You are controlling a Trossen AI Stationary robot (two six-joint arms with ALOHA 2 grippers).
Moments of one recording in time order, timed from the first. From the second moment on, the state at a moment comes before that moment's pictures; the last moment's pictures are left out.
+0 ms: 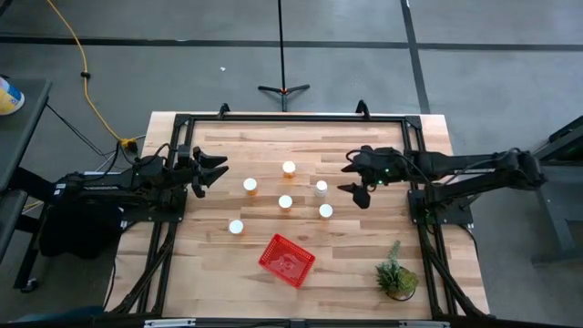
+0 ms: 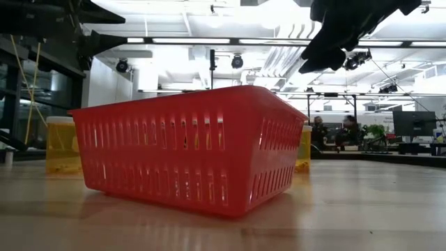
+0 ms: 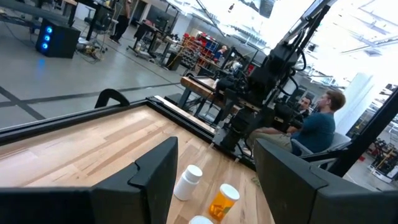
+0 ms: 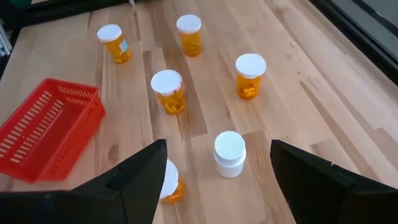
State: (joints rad) left arm 0.05 0.23 0.23 0.07 -0.26 -0.45; right arm -0.08 1.02 0.74 -0.34 0.05 0.21
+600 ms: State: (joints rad) left arm 0.05 0.23 0.23 0.07 -0.26 -0.45; right arm -0.08 1.15 0.74 -0.27 0.09 0.21
